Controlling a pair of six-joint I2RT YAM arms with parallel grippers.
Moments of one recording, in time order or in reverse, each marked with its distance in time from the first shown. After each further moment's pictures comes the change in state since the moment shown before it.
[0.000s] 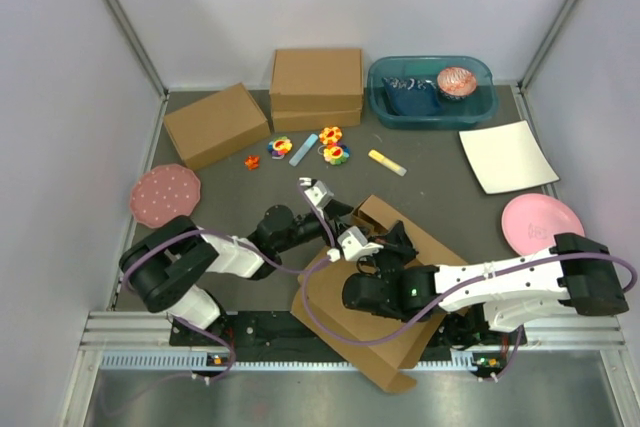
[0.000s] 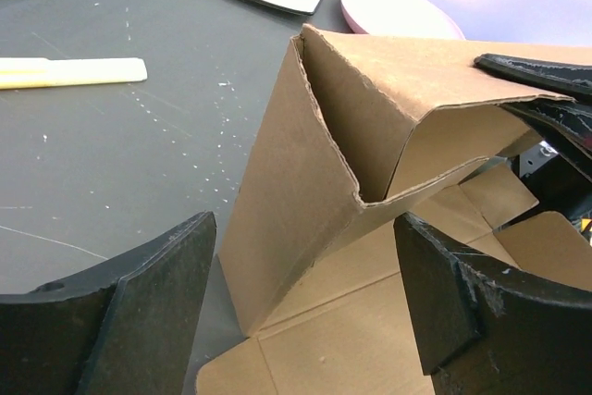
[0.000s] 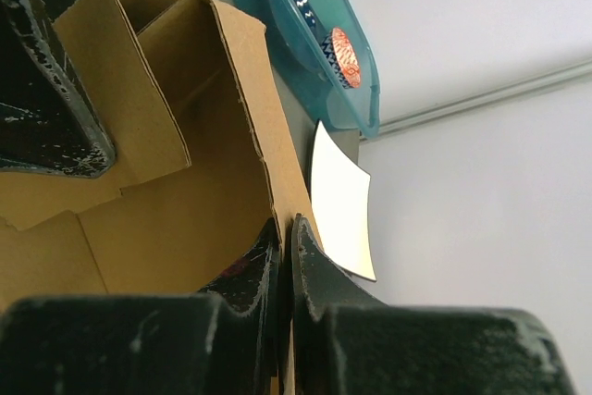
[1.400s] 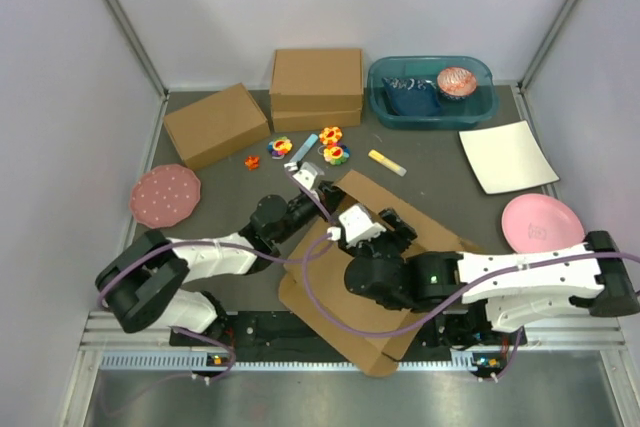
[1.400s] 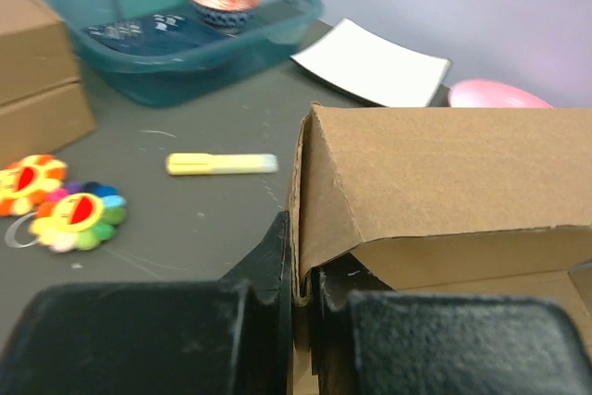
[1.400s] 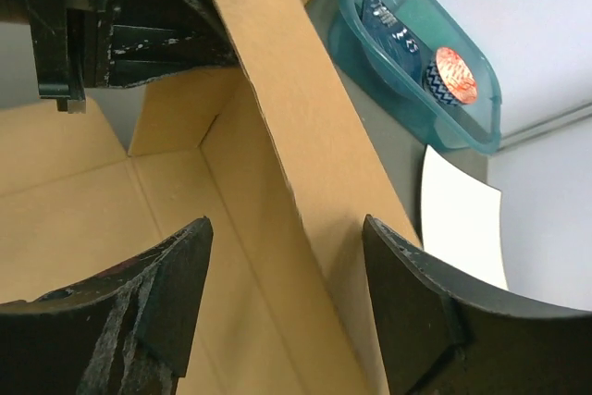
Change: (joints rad) left arm 0.011 -0.132 0.084 -0.125 -0.219 0.117; right arm 0.007 -0.066 0.204 -0.047 -0.176 0.122
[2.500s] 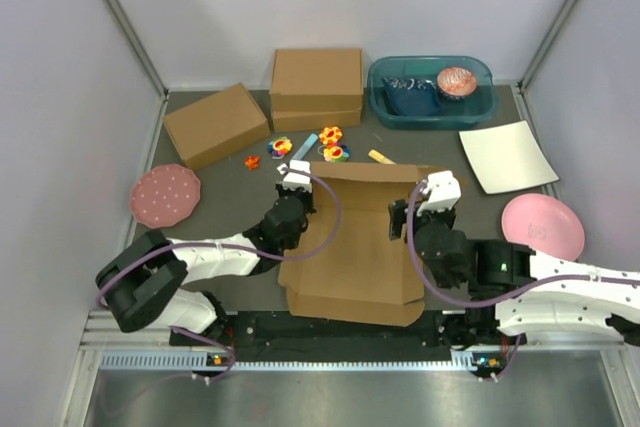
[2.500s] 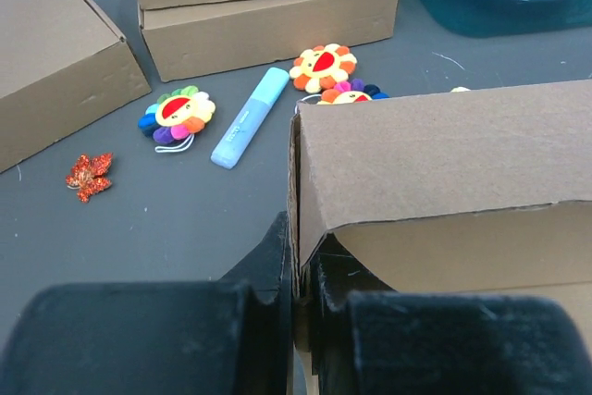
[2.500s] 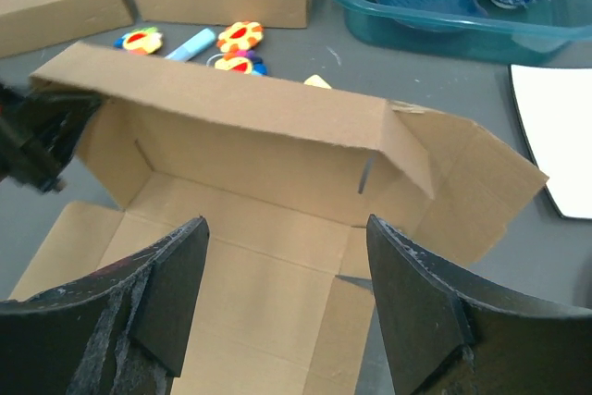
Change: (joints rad) left arm -0.057 -0.025 0.026 -0.284 -0.782 0.076; right arm -0.167 -0.389 -0.087 0.064 -0.141 0.279
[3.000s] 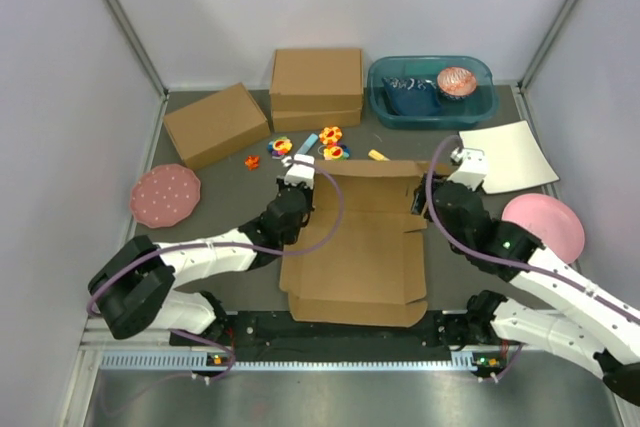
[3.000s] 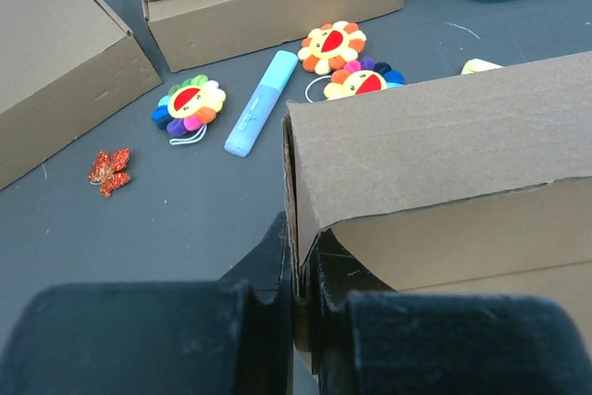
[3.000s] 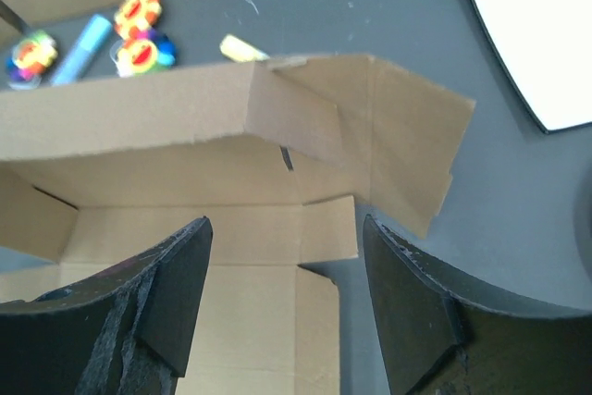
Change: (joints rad) left arm 0.003 -0.052 0.056 -0.193 0.014 0.022; right arm -0.553 -0.052 -0.043 -0.058 -0.383 0.151
